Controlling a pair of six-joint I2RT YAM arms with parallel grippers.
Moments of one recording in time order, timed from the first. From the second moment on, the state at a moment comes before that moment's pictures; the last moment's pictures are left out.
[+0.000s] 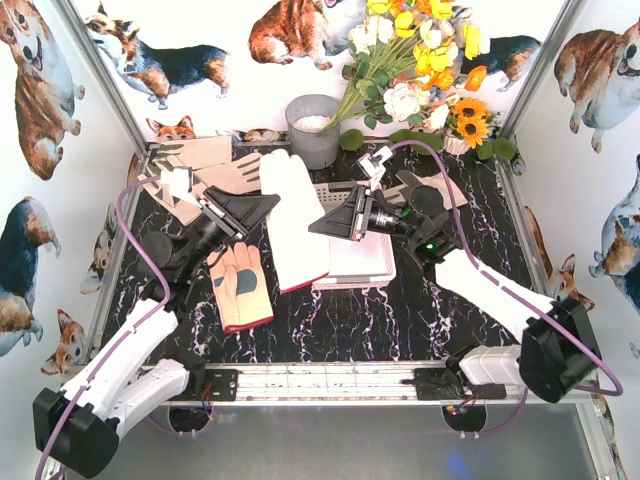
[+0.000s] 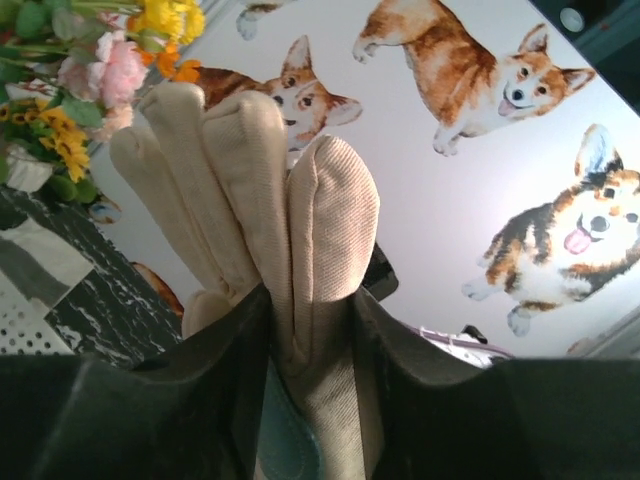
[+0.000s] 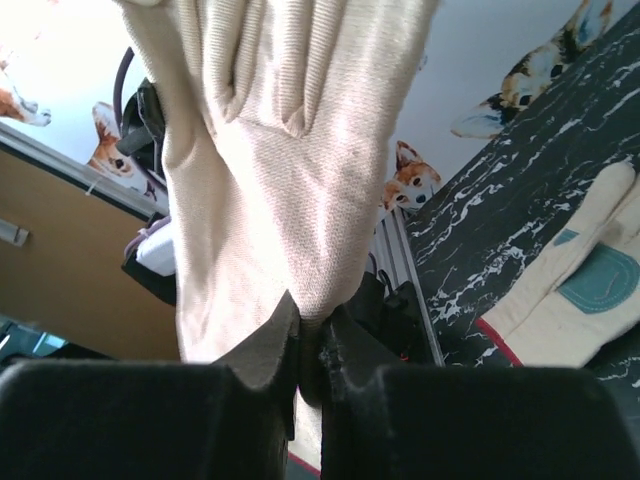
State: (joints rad) left arm -0.40 0.87 0.66 0.73 0.44 -1.18; right arm 0.56 1.29 0.88 0.66 -0.83 1.10
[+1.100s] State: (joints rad) left arm -0.40 0.89 0.67 -0.32 -0.06 -0.85; right arm 0.92 1.50 1.01 0.01 -0.16 0.55
